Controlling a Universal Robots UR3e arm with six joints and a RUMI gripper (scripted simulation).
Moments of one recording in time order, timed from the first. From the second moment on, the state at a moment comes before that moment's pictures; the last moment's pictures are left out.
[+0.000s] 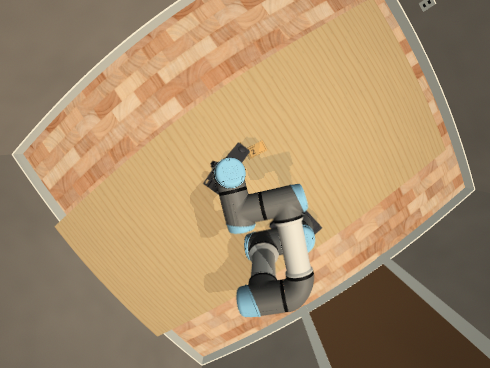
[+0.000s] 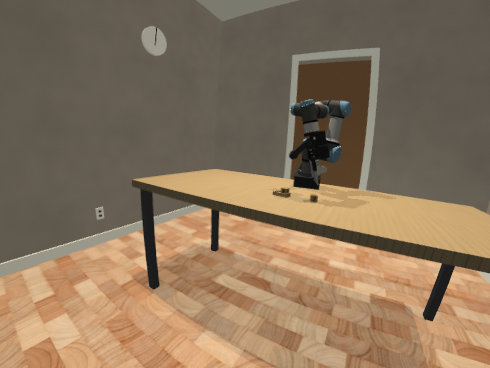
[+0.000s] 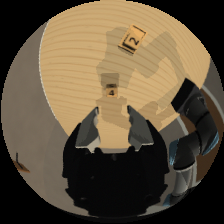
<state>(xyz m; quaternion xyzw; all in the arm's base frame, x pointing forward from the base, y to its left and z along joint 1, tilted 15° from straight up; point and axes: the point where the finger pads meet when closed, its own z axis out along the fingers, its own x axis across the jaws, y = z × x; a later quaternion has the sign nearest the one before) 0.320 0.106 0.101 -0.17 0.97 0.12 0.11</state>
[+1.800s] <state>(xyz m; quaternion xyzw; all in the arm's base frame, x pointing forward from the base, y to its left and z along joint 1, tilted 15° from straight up) 0.320 0.108 0.101 -0.16 0.98 0.00 0.13</state>
